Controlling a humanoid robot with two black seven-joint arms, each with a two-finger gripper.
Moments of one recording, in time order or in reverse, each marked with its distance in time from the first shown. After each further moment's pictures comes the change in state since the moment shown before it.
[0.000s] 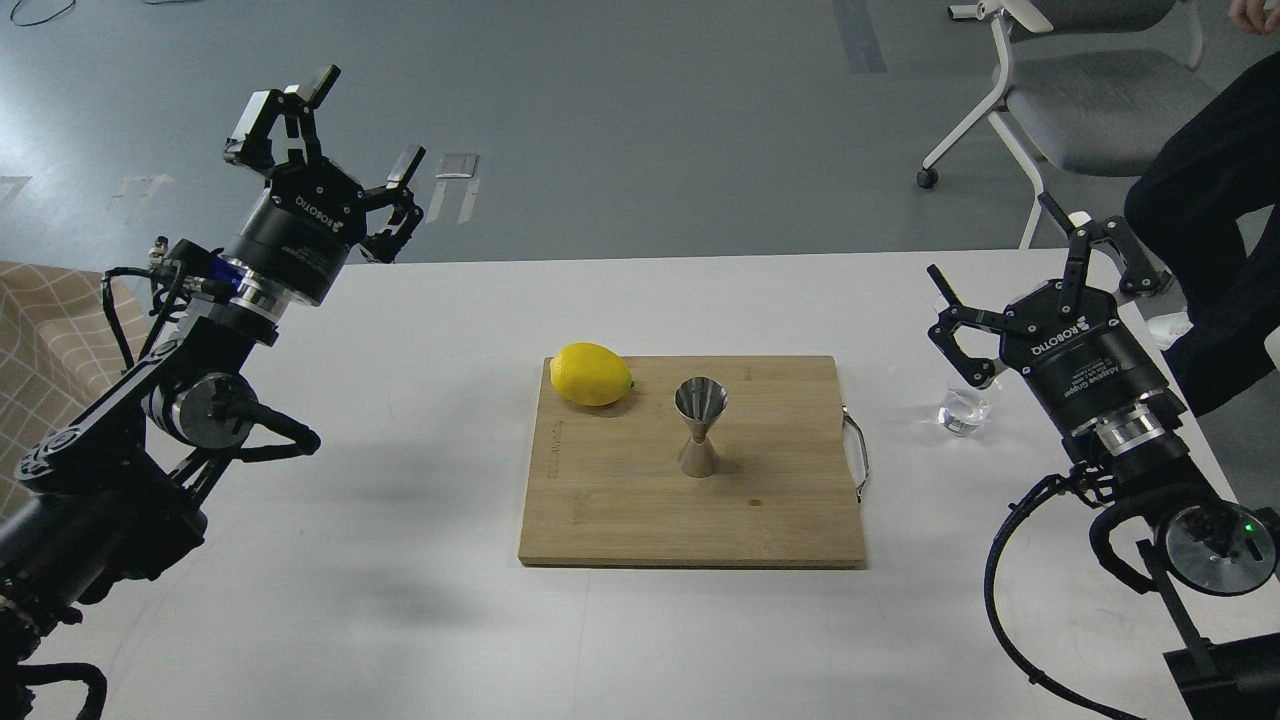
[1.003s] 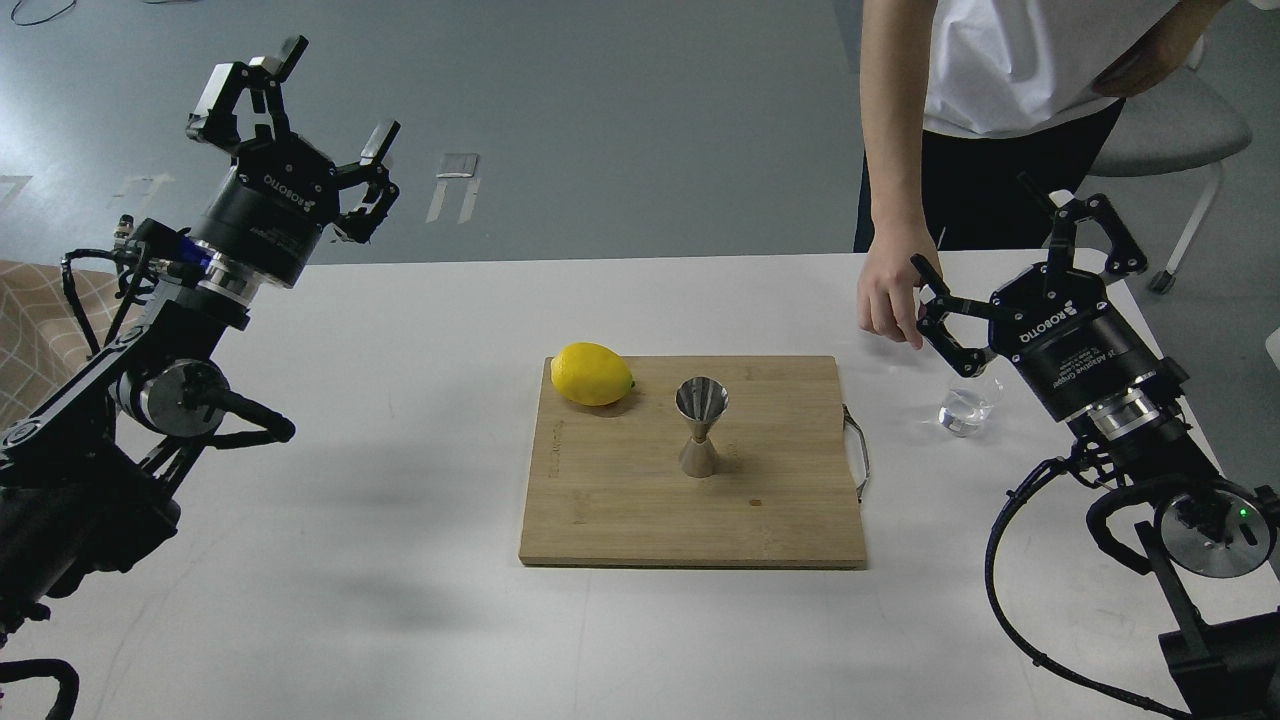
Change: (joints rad) left arm -0.005 0.040 -0.019 -0.034 -0.003 0.000 0.000; right arm 0.048 -0.001 0.013 -0.004 -0.118 0.017 -0.004
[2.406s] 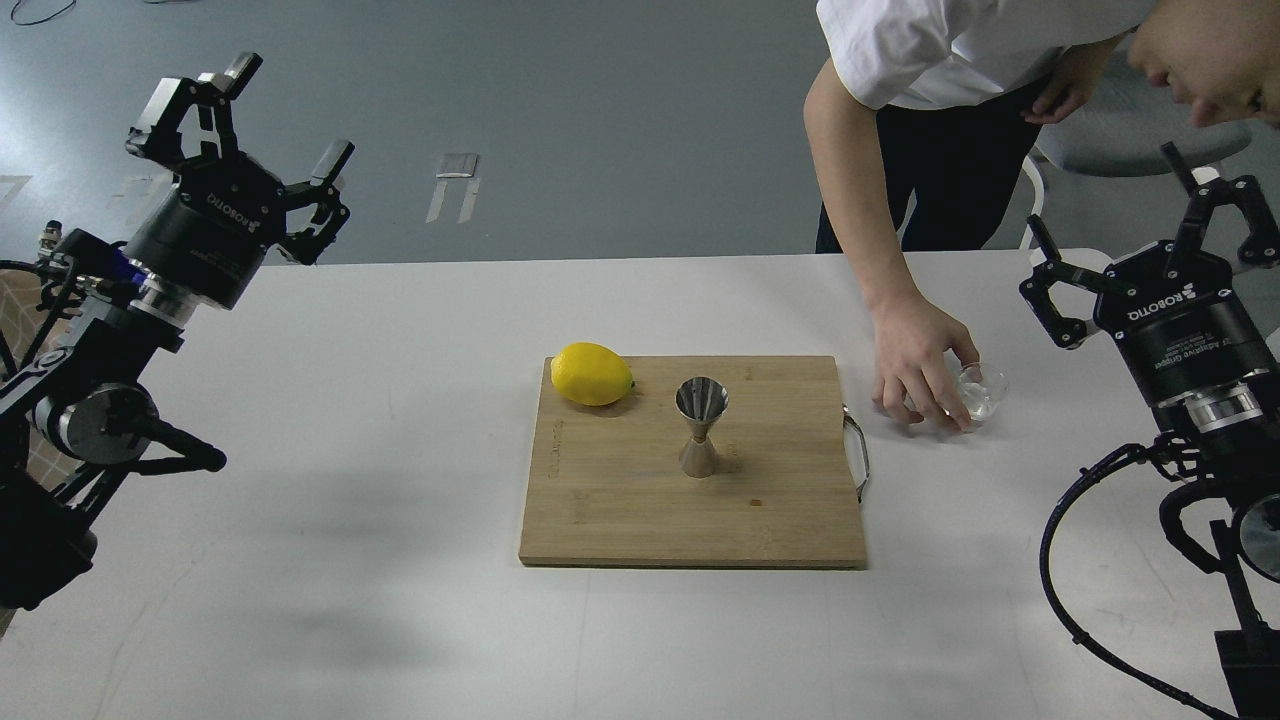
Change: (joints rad) left arm 0.084 0.168 0.003 -0.132 -0.002 0.000 0.000; right arm -0.041 0.012 0.187 0.003 0.018 0.011 0.002
